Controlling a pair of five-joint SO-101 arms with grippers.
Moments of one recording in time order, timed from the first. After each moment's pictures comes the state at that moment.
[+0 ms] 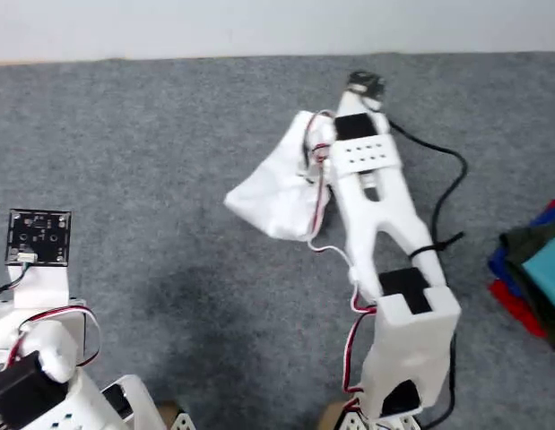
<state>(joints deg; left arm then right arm) -39.1 -69.1 37.8 99.3 -25.8 -14.1 22.5 -20.0 78.4 -31.4</state>
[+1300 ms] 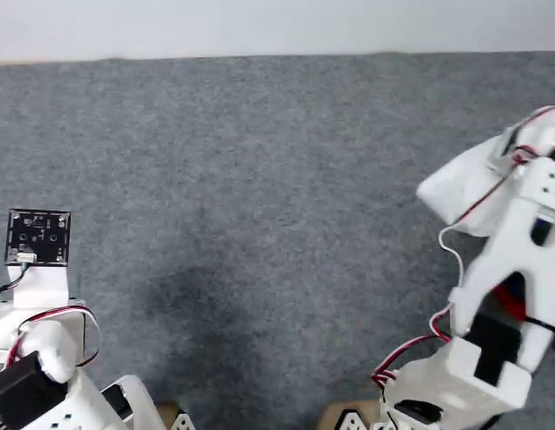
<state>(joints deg) -39.1 -69.1 37.8 99.3 -25.8 25.1 3.9 -20.0 80.5 -5.8</state>
